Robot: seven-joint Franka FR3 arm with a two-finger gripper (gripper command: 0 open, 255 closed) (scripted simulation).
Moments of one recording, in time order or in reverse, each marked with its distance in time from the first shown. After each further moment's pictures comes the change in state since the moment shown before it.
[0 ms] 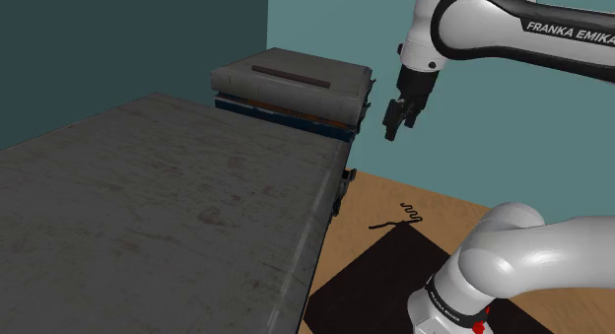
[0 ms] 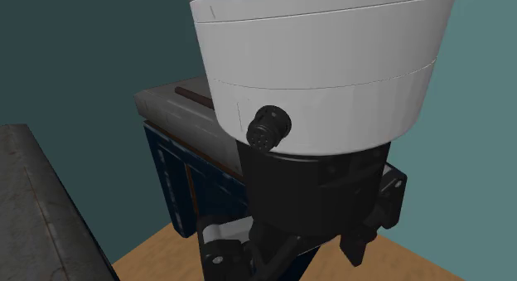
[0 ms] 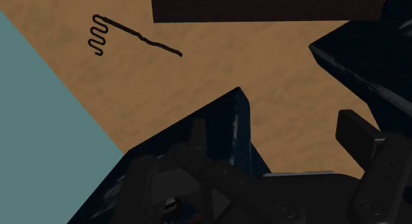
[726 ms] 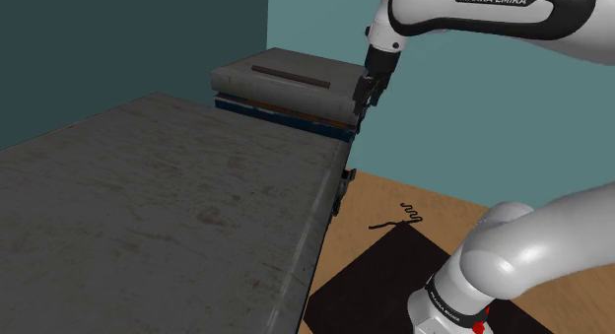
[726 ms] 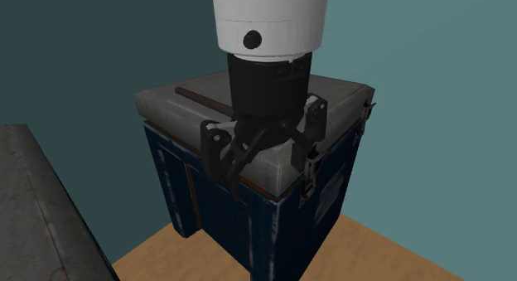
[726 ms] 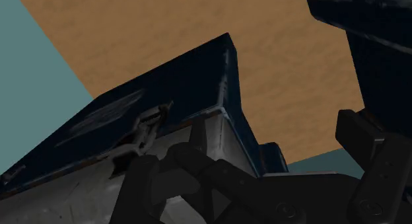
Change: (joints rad) arm 0.035 0.303 -0.076 0.218 0.024 0.163 -0.155
